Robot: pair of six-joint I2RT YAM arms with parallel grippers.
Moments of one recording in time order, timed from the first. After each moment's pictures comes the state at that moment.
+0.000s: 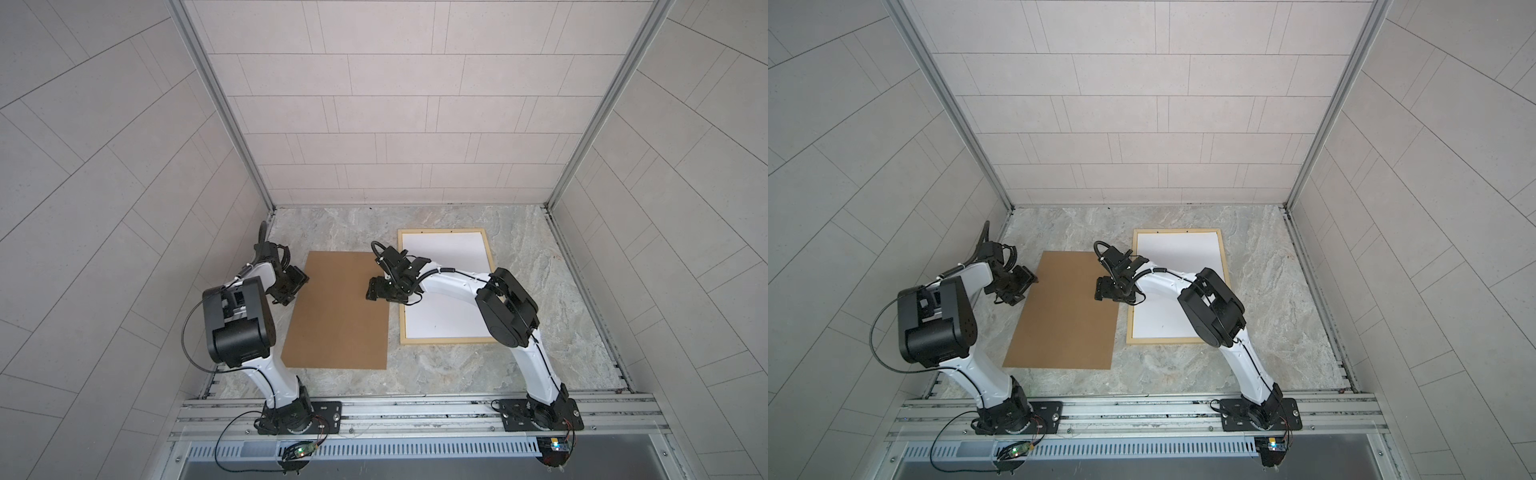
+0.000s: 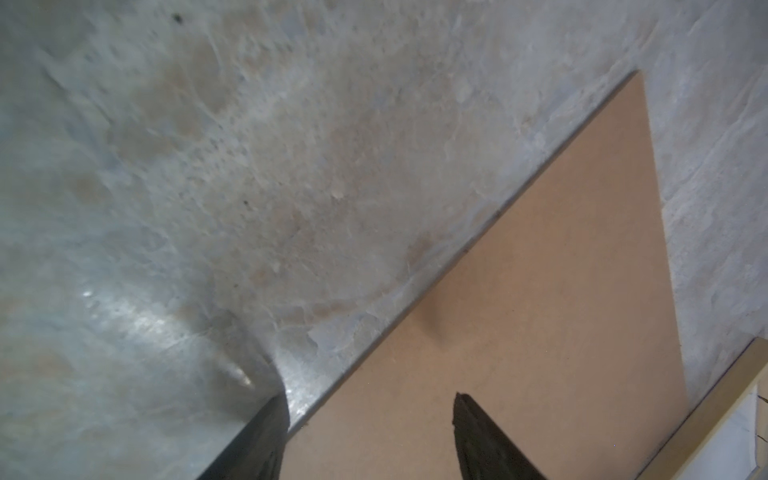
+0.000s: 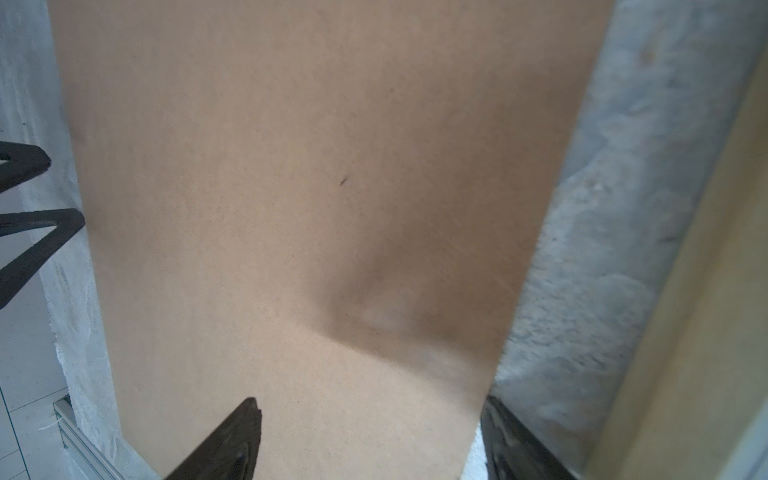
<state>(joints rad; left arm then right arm) 0.31 1.76 1.03 -0.50 0.26 -0.59 0.80 2.19 1.66 -0.51 -0.21 0.84</state>
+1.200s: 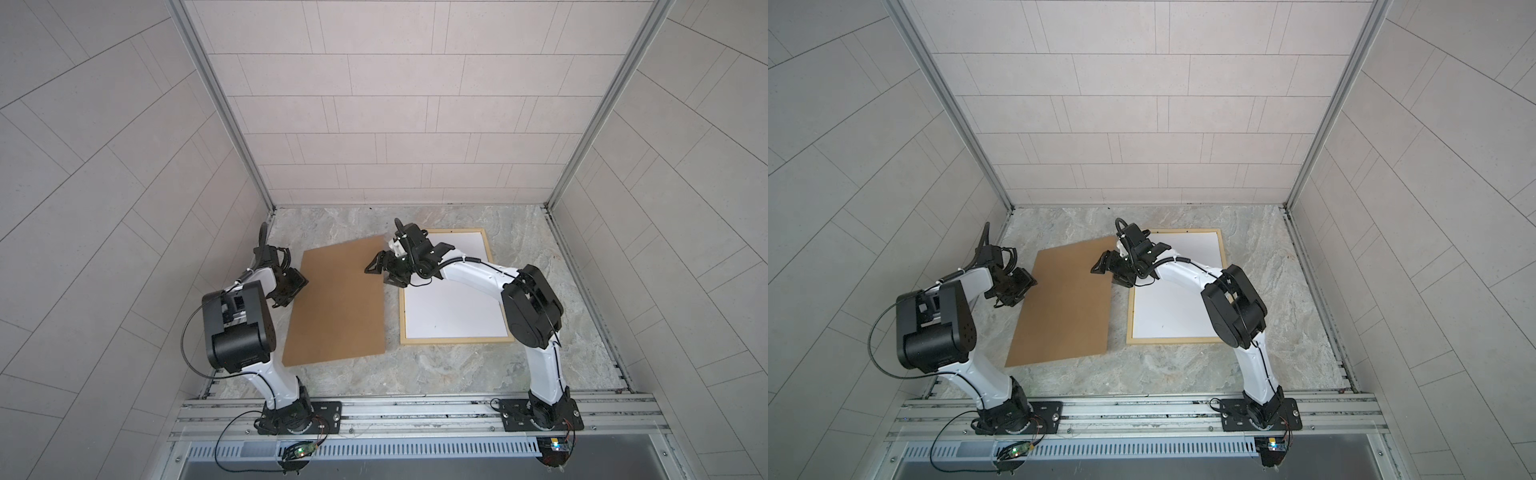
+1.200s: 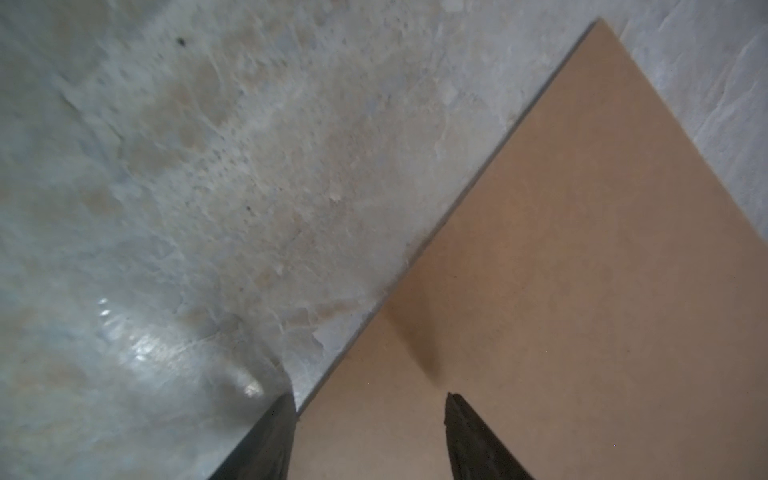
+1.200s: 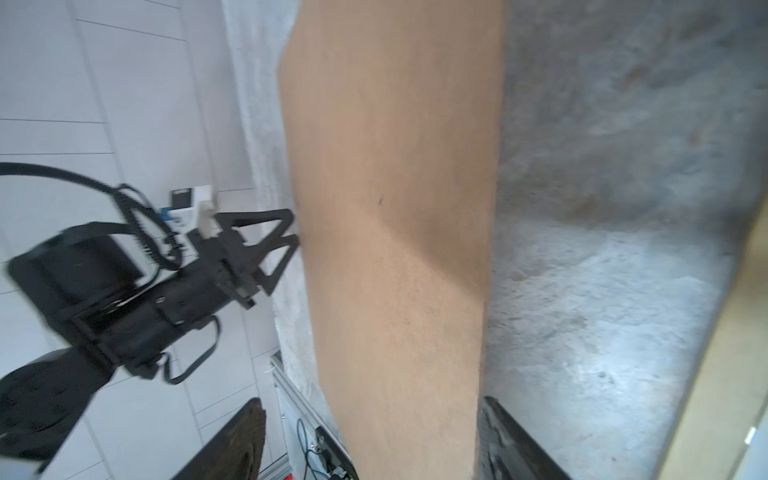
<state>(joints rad) 0.32 1.71 0.94 -0.45 0.26 -0.54 0.69 2.00 1.58 -0.28 -0.51 1.06</state>
